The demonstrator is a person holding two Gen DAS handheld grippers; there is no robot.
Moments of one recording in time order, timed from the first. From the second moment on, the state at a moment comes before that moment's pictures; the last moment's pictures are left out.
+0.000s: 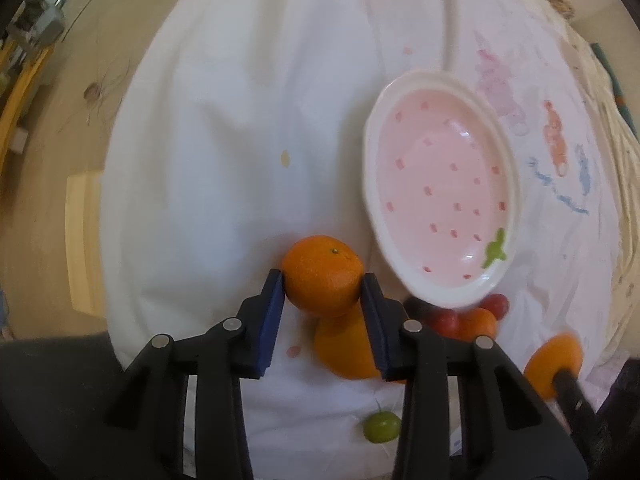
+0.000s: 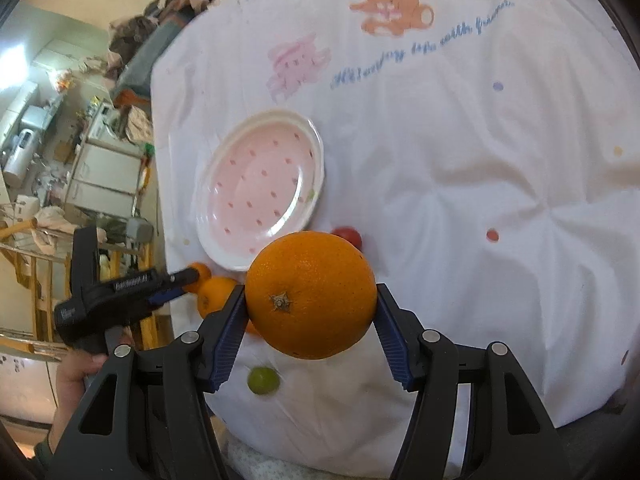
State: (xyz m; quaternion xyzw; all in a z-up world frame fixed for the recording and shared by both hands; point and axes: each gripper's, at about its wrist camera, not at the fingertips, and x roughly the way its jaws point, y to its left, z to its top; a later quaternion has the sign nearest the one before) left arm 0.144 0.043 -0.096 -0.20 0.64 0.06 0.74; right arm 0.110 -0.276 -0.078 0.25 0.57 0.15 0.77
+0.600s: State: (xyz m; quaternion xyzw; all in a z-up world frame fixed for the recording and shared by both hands) left arm 0.187 0.028 -0.035 -0.11 0.56 0.02 0.82; right arm 0.188 -0.238 -0.058 0.19 0.55 0.19 0.79
